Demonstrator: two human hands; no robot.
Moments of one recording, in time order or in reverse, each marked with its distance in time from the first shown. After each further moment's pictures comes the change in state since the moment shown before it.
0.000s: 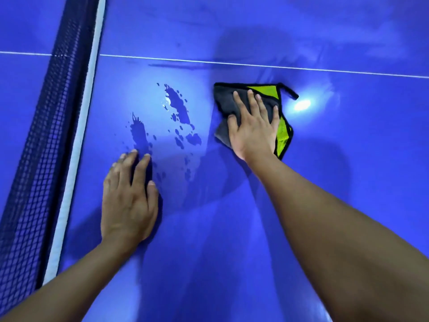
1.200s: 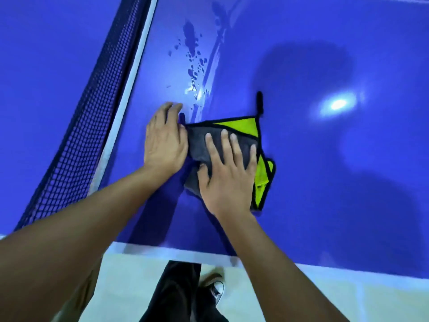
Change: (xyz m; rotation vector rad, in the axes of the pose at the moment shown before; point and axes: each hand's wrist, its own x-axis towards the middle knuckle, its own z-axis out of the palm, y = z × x) left_hand -0.190 0.019 -0.038 -0.146 0.002 -0.100; right_hand -0.411 -0.049 0.012 0.132 0.037 -0.274
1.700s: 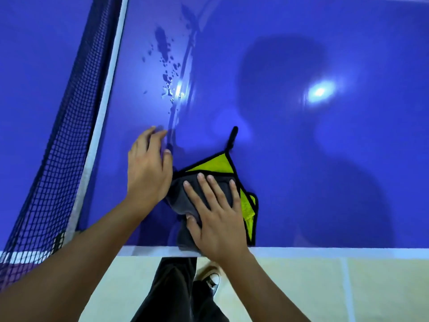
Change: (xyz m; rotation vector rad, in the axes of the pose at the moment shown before) left_hand -0.053 0.018 -0.015 -0.099 -0.029 -0.006; right_hand -0.096 0.023 -0.015 0.014 -0.089 -0.181
